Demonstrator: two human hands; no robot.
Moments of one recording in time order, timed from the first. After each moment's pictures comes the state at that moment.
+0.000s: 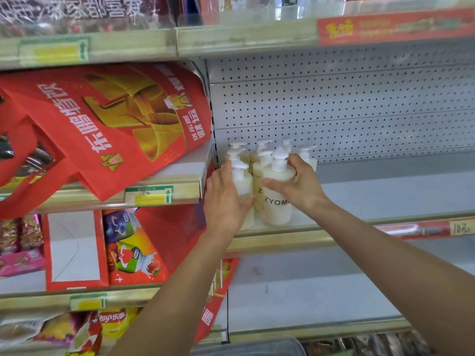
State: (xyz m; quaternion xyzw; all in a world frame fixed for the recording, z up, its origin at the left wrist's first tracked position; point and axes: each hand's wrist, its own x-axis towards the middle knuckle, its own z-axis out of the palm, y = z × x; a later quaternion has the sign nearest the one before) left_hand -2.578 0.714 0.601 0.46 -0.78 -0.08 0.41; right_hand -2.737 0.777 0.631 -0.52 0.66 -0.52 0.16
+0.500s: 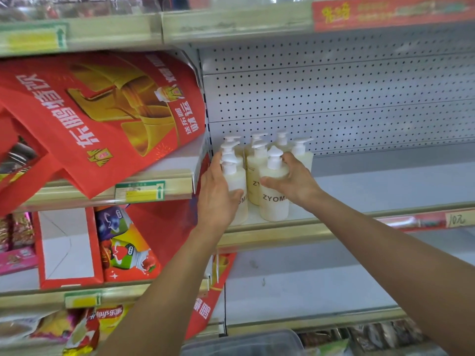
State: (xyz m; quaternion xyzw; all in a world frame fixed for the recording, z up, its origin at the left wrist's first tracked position) left_hand -2.576 0.703 0.596 0.44 -0.78 -0.13 0.42; right_hand -2.747 0.766 0.625 -0.52 0.70 -0.46 0.17
